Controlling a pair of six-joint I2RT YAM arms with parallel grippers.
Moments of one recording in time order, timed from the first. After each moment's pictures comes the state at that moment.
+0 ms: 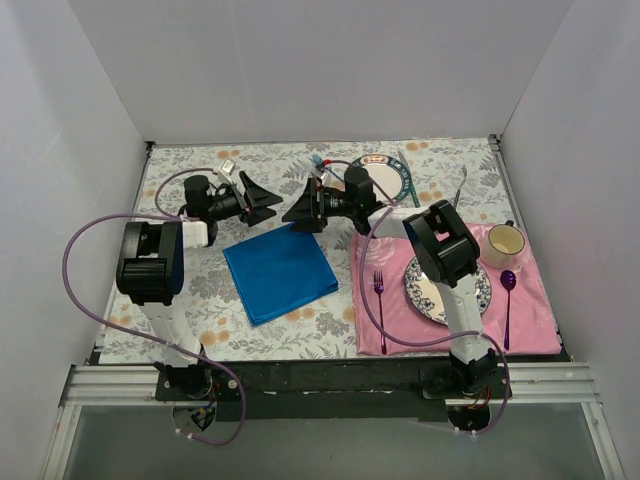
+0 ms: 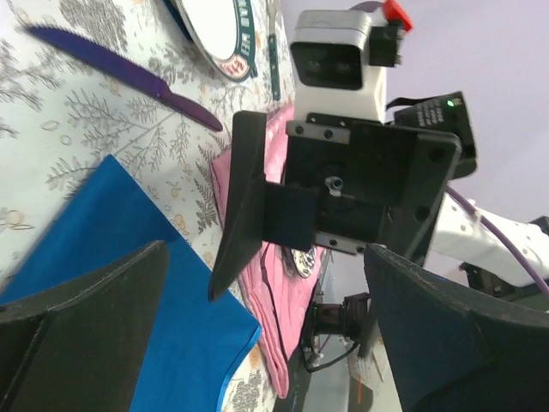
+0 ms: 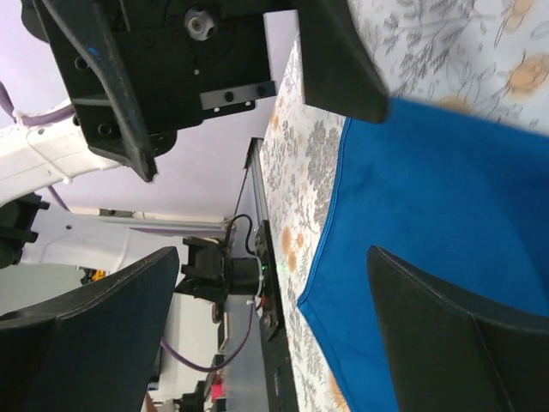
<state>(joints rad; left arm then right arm) 0.00 1.88 0.94 0.68 1.04 -0.97 0.58 2.24 1.40 0.66 -0.99 1.12</state>
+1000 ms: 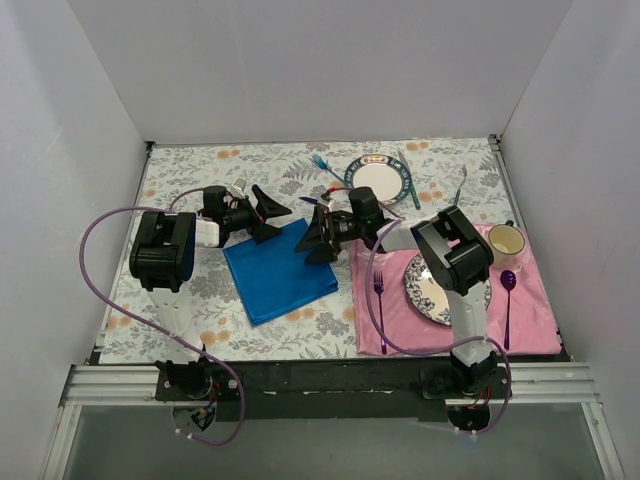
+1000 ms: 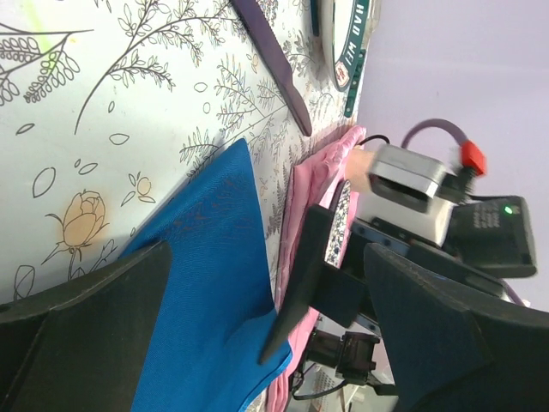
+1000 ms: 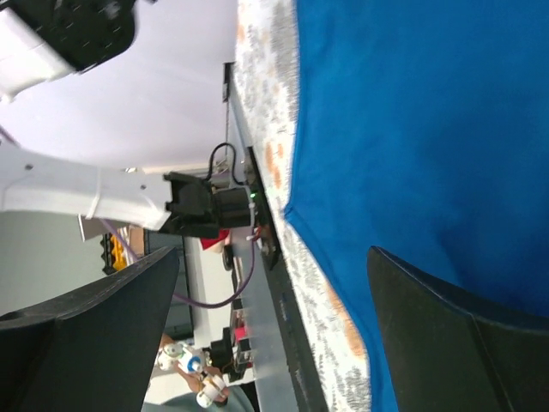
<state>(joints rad) -0.07 2.03 0.98 0.49 0.85 -0.97 0.58 2.13 1.16 0.46 -1.05 0.99</state>
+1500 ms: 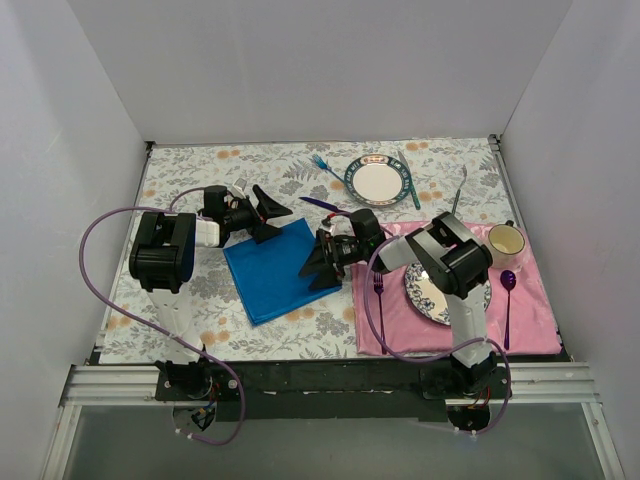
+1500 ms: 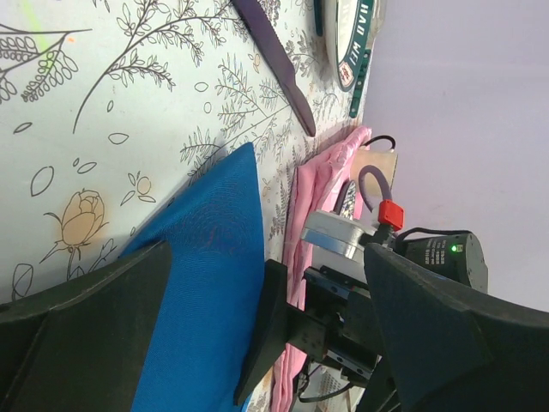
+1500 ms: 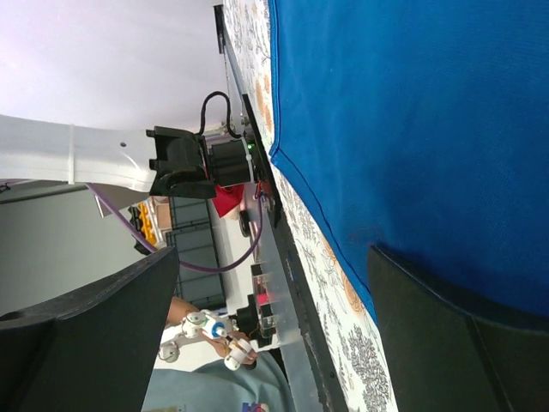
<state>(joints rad) -0.08 2.02 0.98 0.47 0.84 -0.95 0.63 2.09 0.95 0.61 -1.10 1.09</state>
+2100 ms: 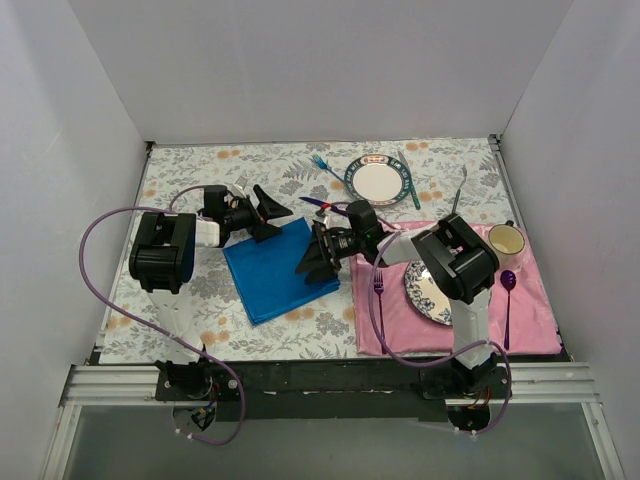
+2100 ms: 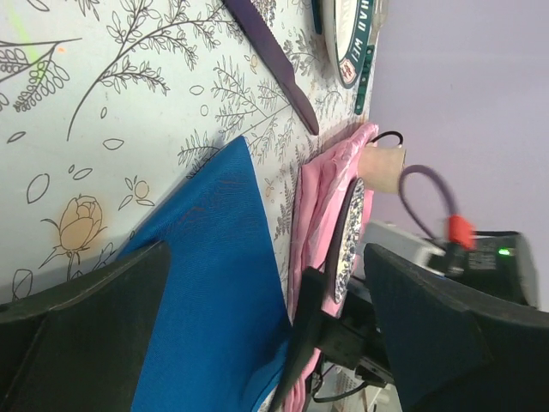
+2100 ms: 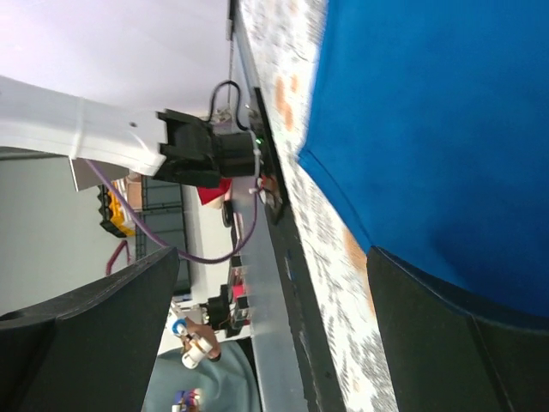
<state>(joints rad) -0.08 2.01 0.98 0.48 0.84 -0.92 0.64 2.04 0.99 0.52 -1.12 0.97</state>
